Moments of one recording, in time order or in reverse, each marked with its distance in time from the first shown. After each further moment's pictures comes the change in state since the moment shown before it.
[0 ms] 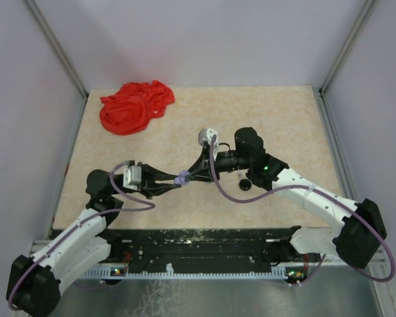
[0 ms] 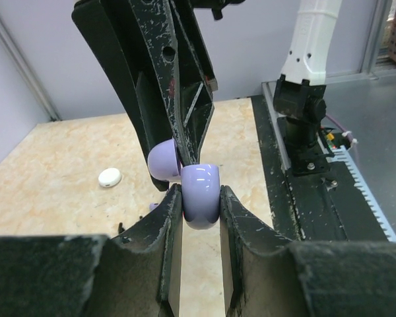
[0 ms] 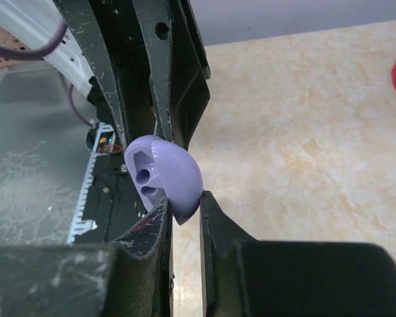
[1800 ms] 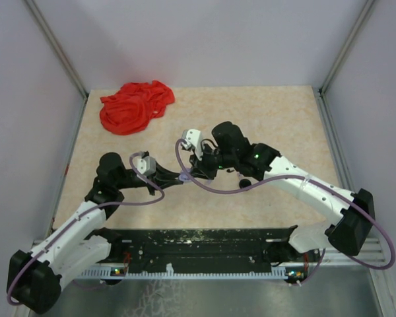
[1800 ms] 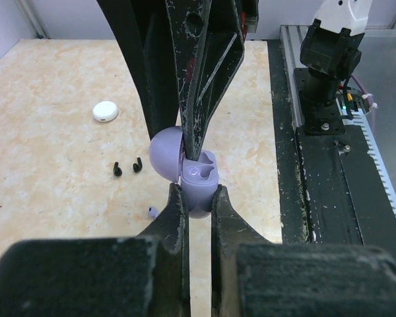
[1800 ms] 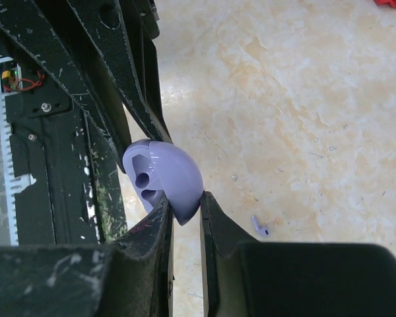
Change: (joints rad) left arm -0.007 0.057 0.135 -0.523 -0.056 0.277; right arm 0.117 0.118 0.321 -0.618 0.432 -0.250
